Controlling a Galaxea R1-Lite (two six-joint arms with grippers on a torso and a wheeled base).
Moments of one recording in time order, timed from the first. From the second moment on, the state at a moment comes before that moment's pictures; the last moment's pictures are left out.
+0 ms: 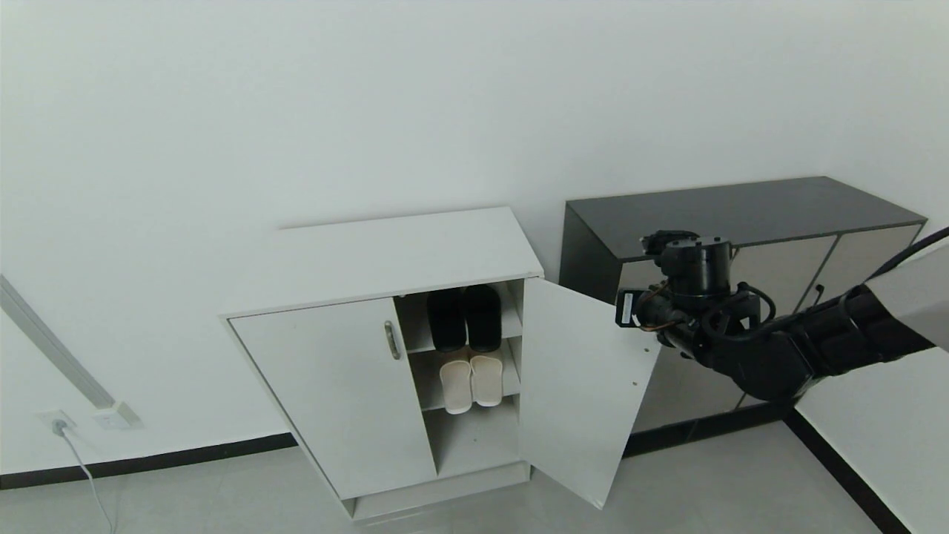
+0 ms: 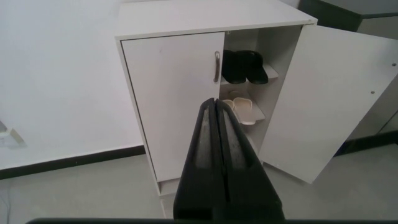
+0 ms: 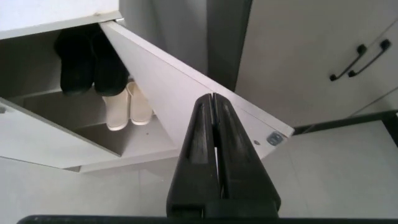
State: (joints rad) left arm 0.00 0.00 0.00 0.00 0.03 0.00; right arm 0.46 2.05 -1.14 -0.63 -0.36 0.20
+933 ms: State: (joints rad) left arm 0.00 0.00 0.00 0.00 0.03 0.00; right arm 0.34 2.28 -1.35 -0.63 -0.34 0.20
